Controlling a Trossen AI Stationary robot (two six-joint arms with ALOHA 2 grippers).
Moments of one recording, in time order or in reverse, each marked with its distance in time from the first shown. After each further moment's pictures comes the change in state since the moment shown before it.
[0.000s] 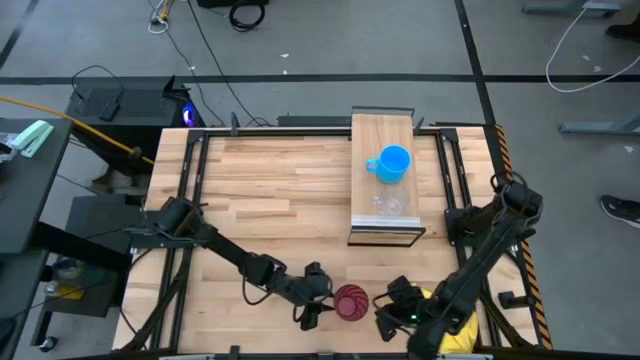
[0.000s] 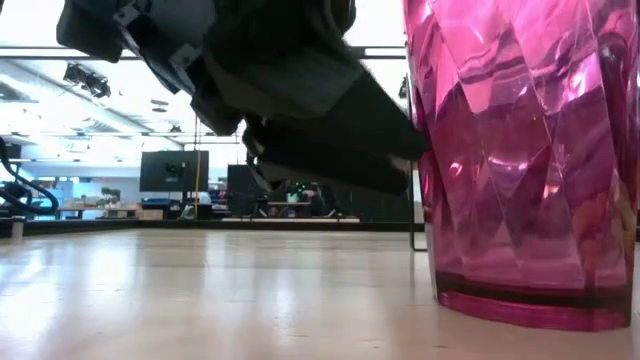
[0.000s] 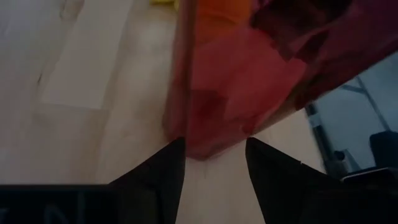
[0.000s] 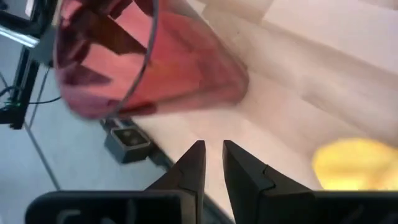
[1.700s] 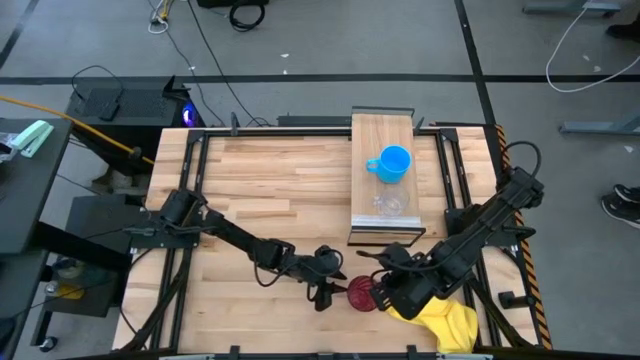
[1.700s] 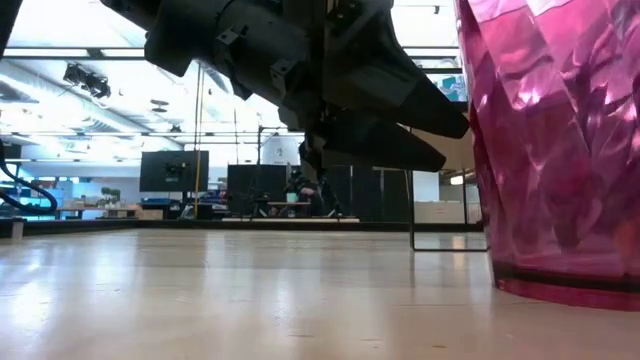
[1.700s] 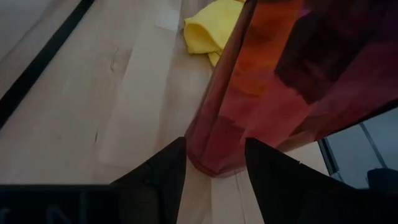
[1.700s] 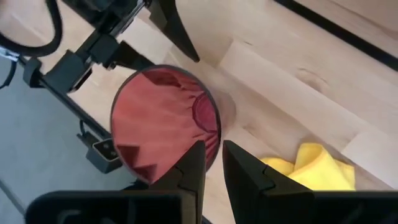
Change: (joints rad) left arm 0.137 -0.001 0.034 0.034 0.065 0.002; right arm -0.215 -0.093 0.256 -0.455 -0.257 -0.222
